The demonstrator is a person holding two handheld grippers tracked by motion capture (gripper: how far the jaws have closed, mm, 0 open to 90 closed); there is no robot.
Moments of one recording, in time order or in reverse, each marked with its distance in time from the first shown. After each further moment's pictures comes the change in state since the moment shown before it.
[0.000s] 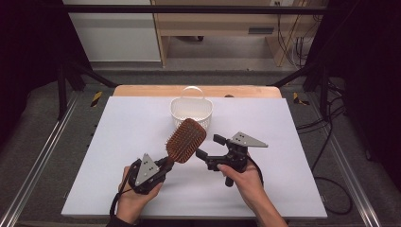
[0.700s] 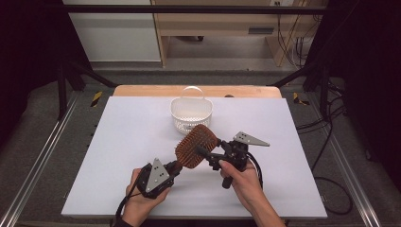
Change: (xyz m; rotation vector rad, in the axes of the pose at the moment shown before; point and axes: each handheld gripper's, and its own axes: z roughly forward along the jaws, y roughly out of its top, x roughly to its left) left arm -0.022 0.006 0.007 0.003 -0.025 0.079; right arm -0.002 0.000 -0.002 -0.039 0.085 0.147
